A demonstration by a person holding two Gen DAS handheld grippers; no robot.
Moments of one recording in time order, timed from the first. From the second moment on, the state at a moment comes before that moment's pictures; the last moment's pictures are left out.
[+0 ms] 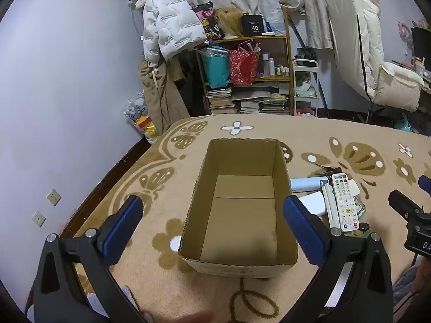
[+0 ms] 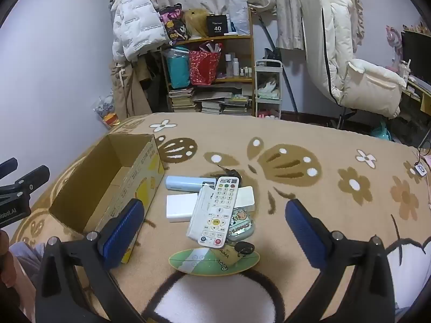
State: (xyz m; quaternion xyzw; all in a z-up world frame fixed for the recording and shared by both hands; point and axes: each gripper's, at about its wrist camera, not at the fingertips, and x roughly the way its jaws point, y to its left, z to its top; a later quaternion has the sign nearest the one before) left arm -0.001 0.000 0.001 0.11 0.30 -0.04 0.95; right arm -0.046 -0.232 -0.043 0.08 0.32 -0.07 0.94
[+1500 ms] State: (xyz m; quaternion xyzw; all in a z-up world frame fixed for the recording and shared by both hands) left arm 0.001 0.005 -0.006 0.11 0.30 -0.03 0.95; right arm -0.046 -0.223 -0.043 0.07 0.32 -0.07 0.94
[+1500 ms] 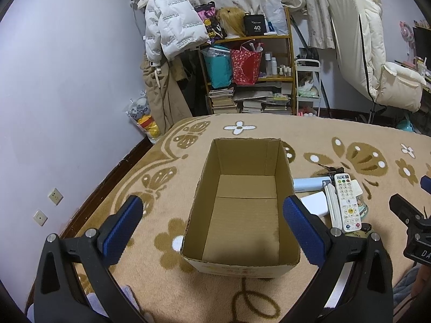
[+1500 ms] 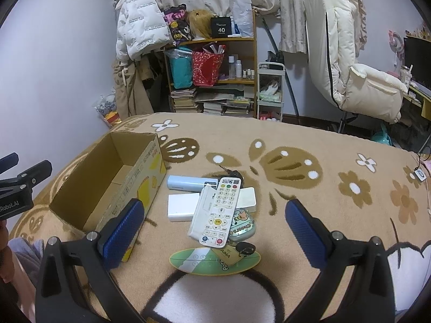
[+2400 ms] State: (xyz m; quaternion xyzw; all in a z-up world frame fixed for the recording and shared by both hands) left arm 0.001 0.002 -0.007 0.11 0.30 -0.03 0.95; right arm -0.048 -0.219 -0.042 0.06 0.32 -0.07 0.94
